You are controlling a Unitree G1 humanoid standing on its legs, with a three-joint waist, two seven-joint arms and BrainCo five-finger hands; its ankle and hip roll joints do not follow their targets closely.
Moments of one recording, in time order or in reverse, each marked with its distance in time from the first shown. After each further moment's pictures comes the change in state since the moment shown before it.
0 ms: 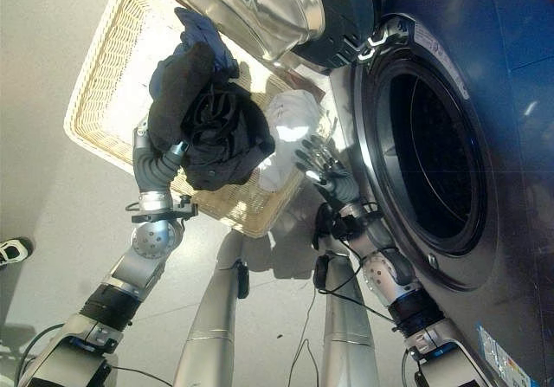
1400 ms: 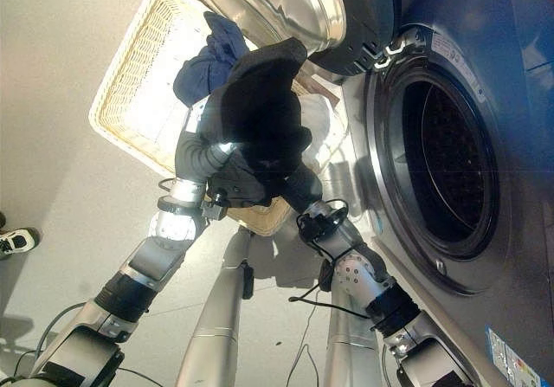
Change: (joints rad) left arm -0.083 -0.042 -0.107 -0.101 -0.041 0.046 -0.193; right arm -0.069 0.083 0.099 -0.046 0.137 -0.009 -0.016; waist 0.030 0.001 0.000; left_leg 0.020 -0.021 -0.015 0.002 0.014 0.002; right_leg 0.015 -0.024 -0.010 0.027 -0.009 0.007
